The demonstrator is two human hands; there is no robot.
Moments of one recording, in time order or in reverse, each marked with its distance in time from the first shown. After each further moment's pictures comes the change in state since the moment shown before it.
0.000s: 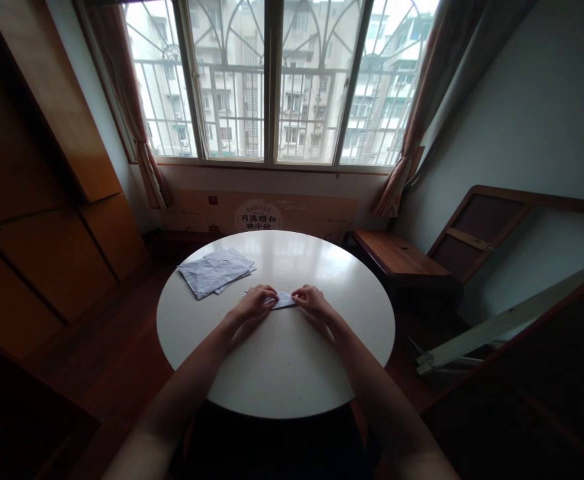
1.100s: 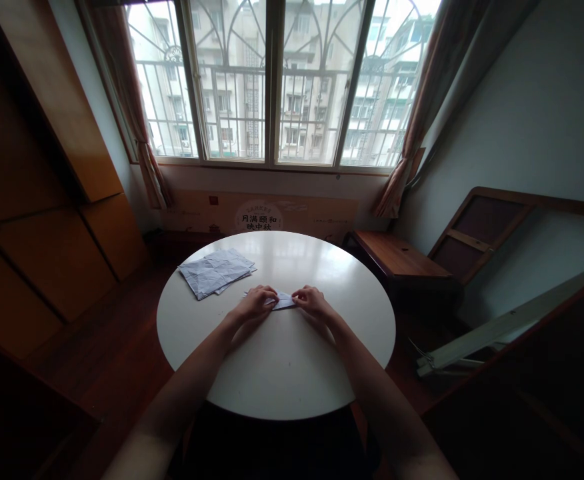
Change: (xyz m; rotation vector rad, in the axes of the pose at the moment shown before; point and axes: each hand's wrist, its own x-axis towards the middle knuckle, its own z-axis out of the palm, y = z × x) left_hand 0.001 -0.001 0.001 0.011 -0.010 -0.006; right_hand 0.002 0.003 0.001 0.013 -0.009 0.002
